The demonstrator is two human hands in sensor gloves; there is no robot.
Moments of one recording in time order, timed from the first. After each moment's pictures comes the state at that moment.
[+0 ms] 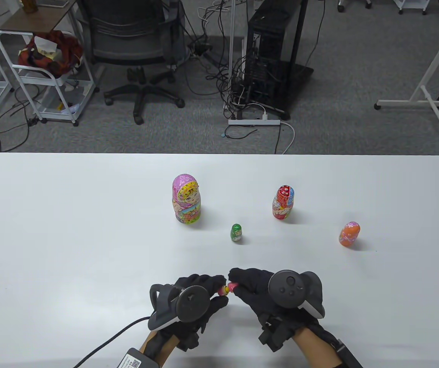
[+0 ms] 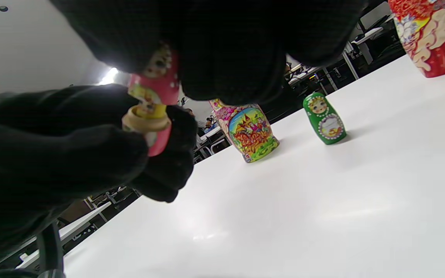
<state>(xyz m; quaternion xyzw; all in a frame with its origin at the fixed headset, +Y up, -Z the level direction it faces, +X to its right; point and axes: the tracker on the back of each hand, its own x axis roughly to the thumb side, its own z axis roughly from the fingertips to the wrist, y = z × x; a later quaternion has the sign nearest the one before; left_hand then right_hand) -0.104 -0.713 -0.261 0.06 -0.22 0.15 0.96 0.107 -0.702 -0.273 0.22 -0.02 0.92 0.32</state>
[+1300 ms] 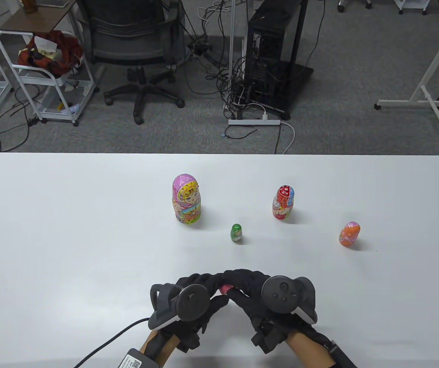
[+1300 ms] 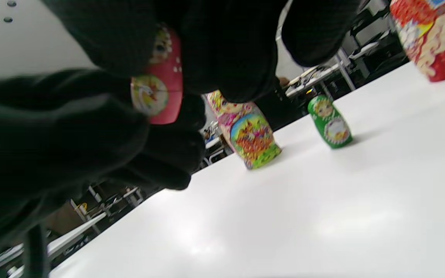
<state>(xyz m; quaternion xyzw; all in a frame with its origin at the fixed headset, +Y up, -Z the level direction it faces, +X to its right) -0.106 -0.714 -0.262 0.05 -0.21 0.17 0.96 0.104 -0.702 -0.268 0.19 -0.07 0.92 0.33</state>
